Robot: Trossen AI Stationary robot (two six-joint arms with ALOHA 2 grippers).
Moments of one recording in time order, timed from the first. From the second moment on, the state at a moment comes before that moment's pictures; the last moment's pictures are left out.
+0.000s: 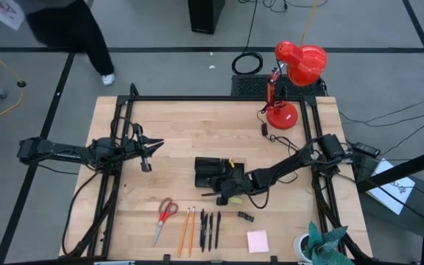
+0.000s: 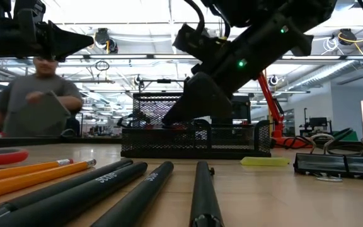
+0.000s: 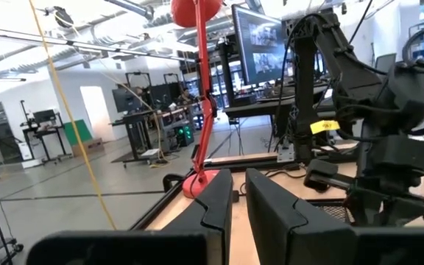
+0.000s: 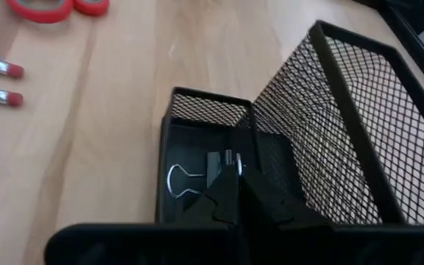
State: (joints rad) left arm -0.02 0.39 0.01 0.57 -0.24 0.25; right arm 0.29 1.96 1.03 0.23 0.52 -0.01
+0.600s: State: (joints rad) left arm -0.02 0.39 0.01 0.57 -0.25 0.25; right arm 0.29 1.96 1.03 0.25 0.52 0.02
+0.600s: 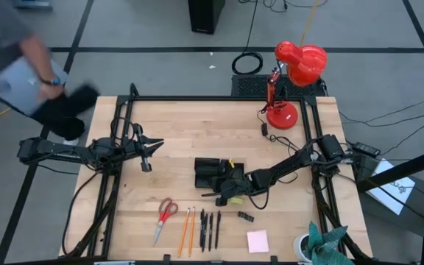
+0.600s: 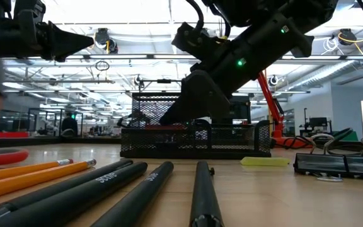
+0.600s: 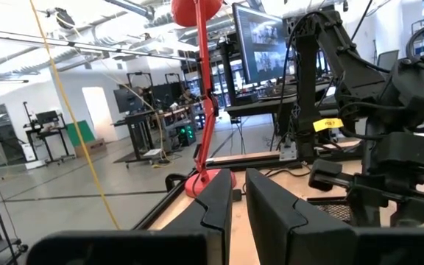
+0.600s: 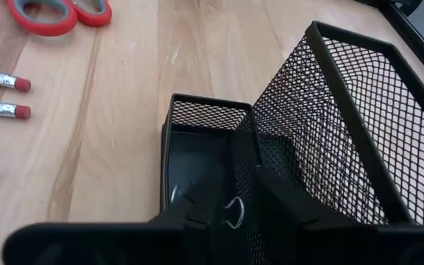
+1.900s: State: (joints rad) left arm -0.02 0.39 0.01 0.56 -0.25 0.24; right arm 0.74 1.71 1.17 -0.30 0.49 0.38
